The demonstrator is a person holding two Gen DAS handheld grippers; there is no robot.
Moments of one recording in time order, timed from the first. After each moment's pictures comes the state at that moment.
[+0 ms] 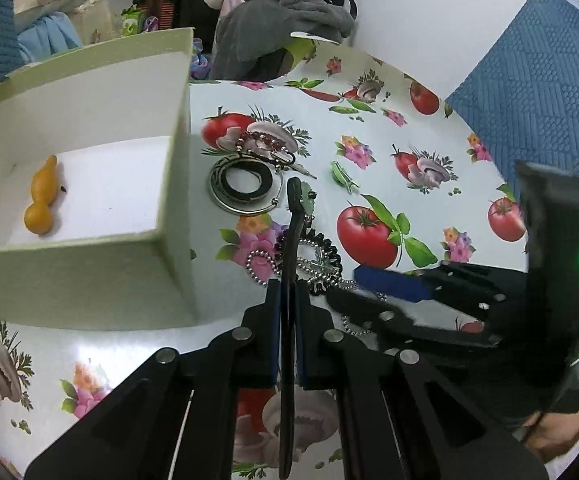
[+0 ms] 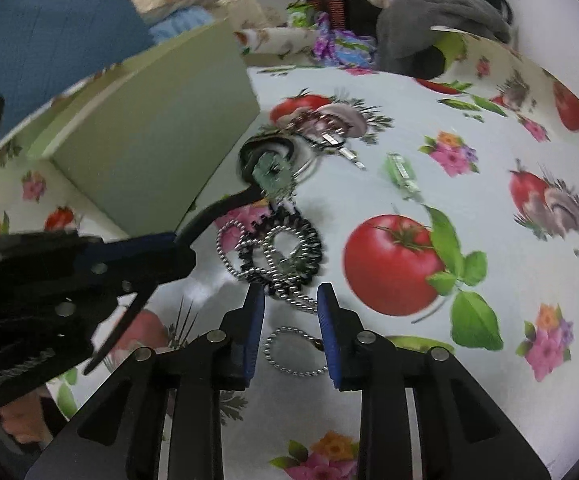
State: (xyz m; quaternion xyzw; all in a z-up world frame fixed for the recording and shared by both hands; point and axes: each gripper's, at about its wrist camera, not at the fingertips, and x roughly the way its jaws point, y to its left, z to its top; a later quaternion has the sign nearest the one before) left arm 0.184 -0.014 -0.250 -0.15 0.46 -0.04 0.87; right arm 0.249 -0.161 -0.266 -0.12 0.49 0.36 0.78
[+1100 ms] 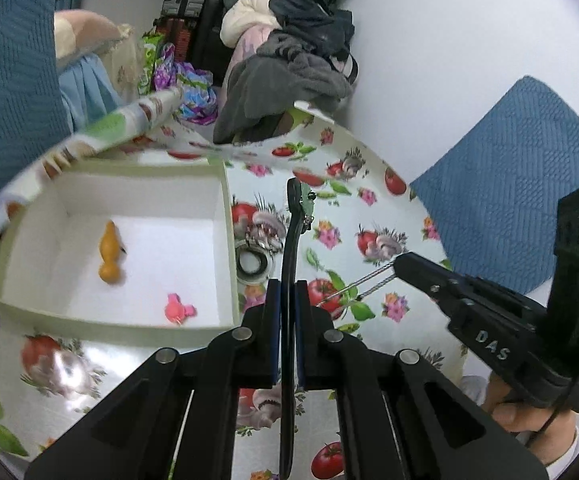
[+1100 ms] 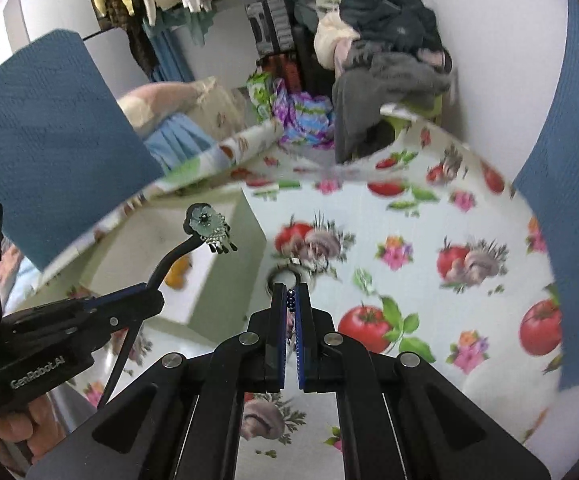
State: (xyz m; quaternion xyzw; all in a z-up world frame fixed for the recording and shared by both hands) left arm 0.166 0.031 -0.115 -0.20 0.42 -0.03 0.89; right arm 0.238 -0.169 -0.097 -0.03 0.43 0.29 0.85
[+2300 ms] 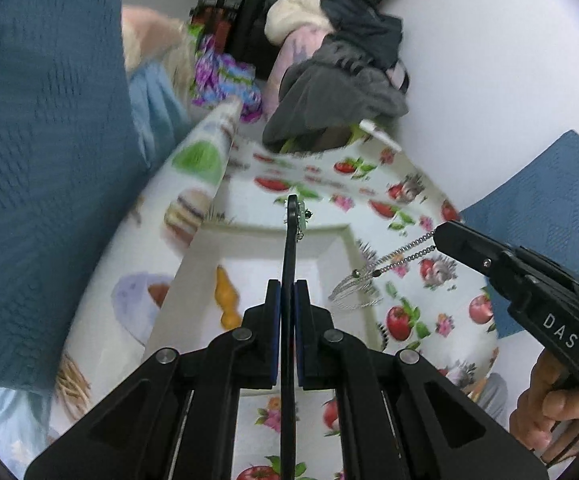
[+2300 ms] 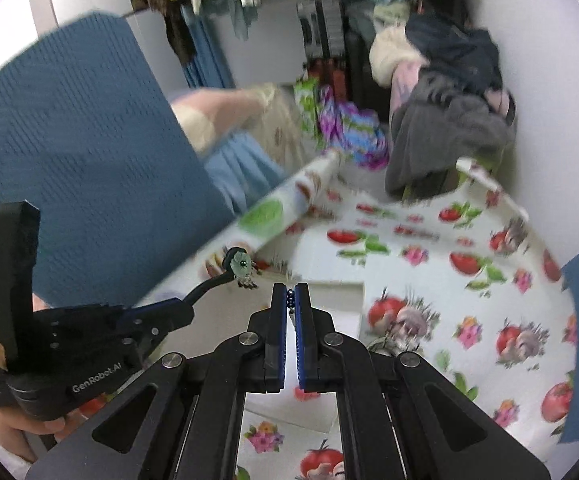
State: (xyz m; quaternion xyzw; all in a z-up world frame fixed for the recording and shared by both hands) left arm 0.186 0.173 -0.107 -0.21 0.47 0.00 0.86; right arm 0.258 -0.009 -0.041 -0.07 0.44 0.33 0.83
